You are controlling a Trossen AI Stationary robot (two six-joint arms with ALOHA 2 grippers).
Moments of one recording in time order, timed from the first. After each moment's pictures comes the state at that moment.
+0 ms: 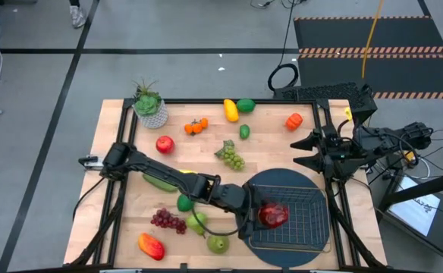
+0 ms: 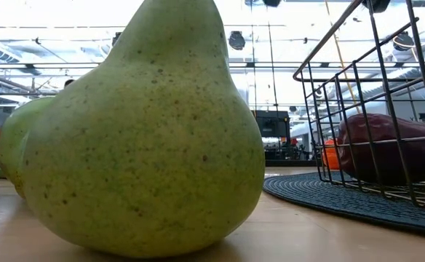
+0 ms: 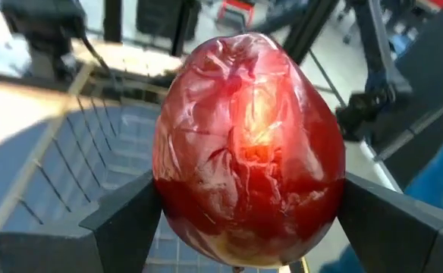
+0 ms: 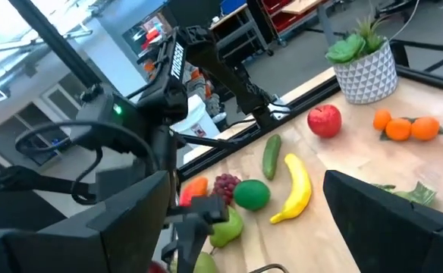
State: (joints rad) left arm -0.33 2.05 1.73 -0.05 -0.01 -0.38; right arm 0.33 0.55 0.79 -0.39 0.31 0.63
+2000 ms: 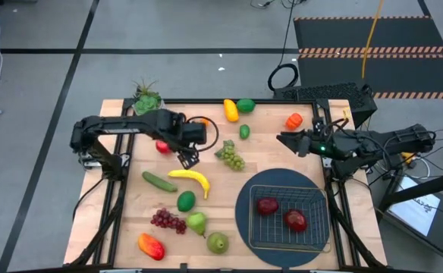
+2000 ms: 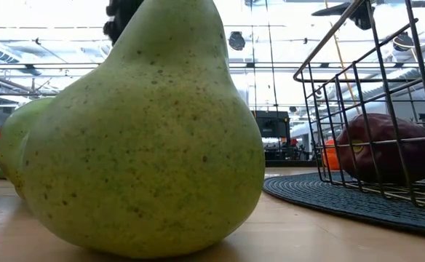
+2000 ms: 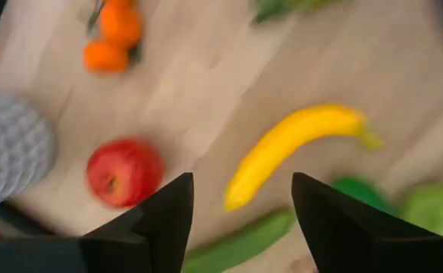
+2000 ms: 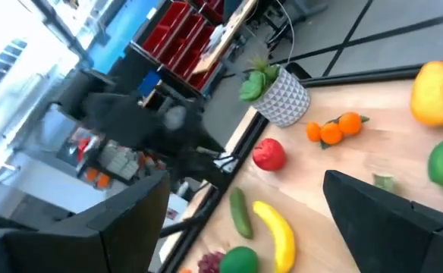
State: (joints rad) left arm 0.08 1.64 1.63 -1.46 -0.12 -0.52; right arm 0.22 0.72 0.79 -0.27 0.58 1.04
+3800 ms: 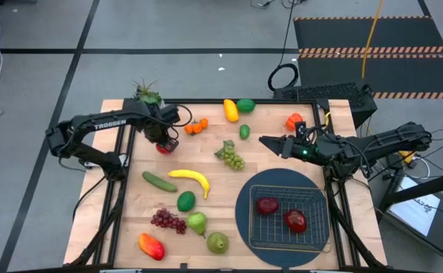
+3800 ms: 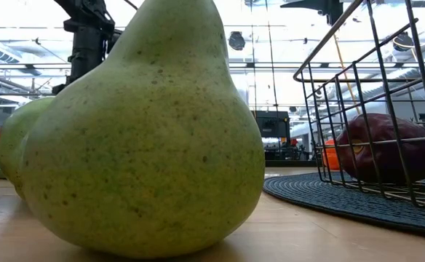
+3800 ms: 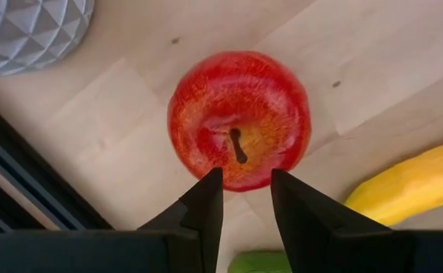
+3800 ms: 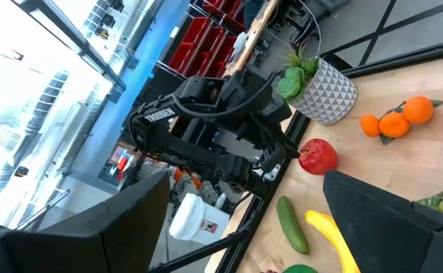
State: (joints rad) left arm 0.53 1.37 0.97 -1.13 0.00 -0.45; right arm 0.22 0.94 0.79 0.06 0.57 1.10
